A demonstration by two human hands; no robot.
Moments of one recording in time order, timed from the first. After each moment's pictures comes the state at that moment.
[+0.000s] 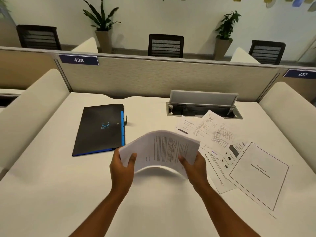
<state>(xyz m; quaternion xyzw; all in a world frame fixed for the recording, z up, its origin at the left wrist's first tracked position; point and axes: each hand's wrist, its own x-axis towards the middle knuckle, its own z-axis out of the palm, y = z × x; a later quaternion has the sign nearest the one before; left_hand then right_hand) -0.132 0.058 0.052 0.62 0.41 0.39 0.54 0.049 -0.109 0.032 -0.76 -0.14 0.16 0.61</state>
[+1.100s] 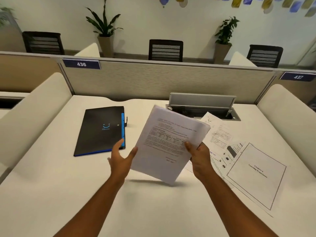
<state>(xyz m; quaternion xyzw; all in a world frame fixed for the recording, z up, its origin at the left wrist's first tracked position) -0.125 0.085 0.054 0.63 0.45 0.29 0.56 0.065 -0.104 0.084 -0.61 -0.10 0.25 0.74</state>
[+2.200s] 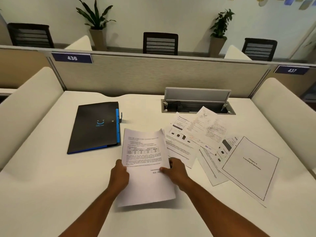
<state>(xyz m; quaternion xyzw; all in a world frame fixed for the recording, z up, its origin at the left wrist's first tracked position) -0.141 0.069 -0.007 0.73 0.51 0.09 0.45 0.025 -0.095 0.004 -0.83 -0.18 0.32 0.43</state>
